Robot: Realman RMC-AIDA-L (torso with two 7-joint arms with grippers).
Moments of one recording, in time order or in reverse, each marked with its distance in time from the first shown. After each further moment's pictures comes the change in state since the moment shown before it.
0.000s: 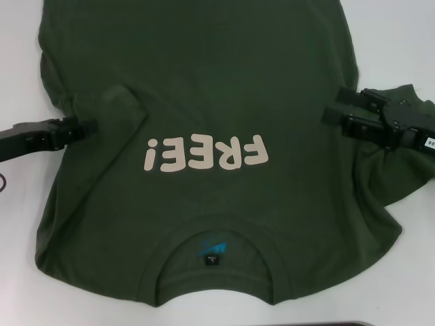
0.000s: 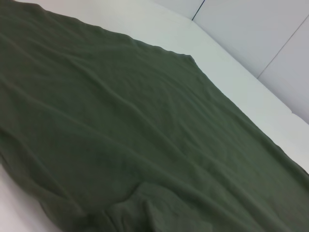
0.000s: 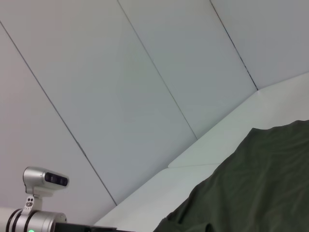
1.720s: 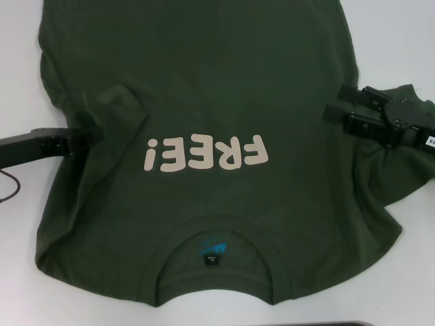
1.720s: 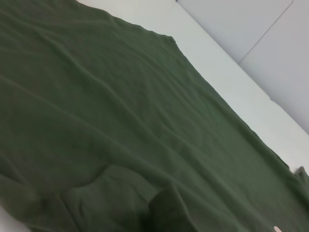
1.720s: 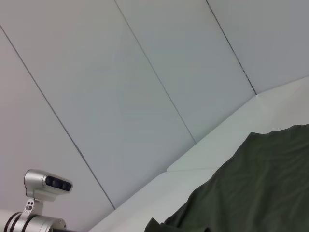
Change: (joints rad) left arm -0.025 -0.008 0.005 -0.007 0.043 0.047 -0.048; right arm -0.001 0.002 0.010 0.002 0.003 -0.001 -0.008
